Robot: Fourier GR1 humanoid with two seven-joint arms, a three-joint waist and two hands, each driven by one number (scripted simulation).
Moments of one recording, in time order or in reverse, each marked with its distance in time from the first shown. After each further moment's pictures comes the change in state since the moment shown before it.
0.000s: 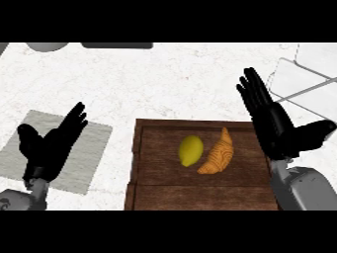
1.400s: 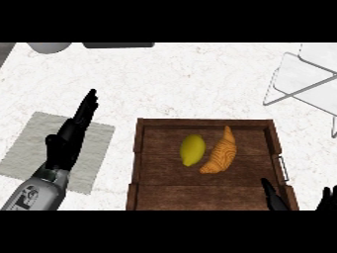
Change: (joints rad) left arm -0.091 -0.089 -0.034 0.074 -0.207 0.057 -0.205; right arm 0.712 0.227 -0.072 -0.130 -0.077 -0.704 -0.630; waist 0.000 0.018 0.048
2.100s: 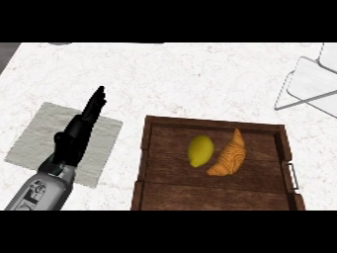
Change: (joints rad) left arm -0.037 -0.032 -0.002 0.022 -0.028 -0.040 -0.007; right arm 0.174 -0.491 0.311 -0.263 0.323 -0.160 0.612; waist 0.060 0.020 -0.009
